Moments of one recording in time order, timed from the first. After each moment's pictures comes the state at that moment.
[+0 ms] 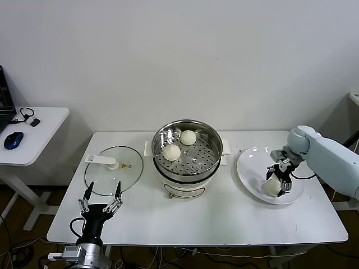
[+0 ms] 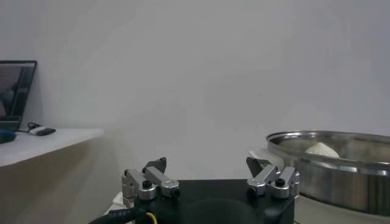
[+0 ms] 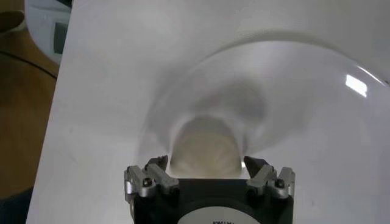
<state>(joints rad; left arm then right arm) 1.70 -1.50 -0.60 -2.07 -0.11 -0.14 0.03 -0.01 0.75 -0.81 0.89 -0.15 0.11 -1.32</state>
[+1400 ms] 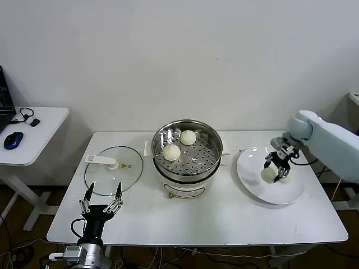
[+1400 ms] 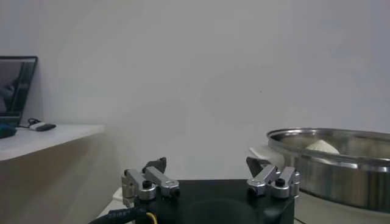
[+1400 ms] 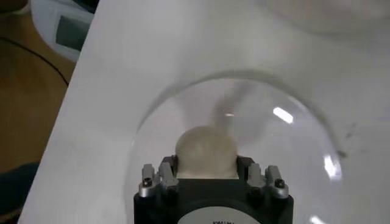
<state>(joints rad) 1.70 -1.50 -0.60 -2.06 -0.11 -0.14 0.03 0.25 0.72 -0.98 1.06 -0.03 0.19 -1.37</state>
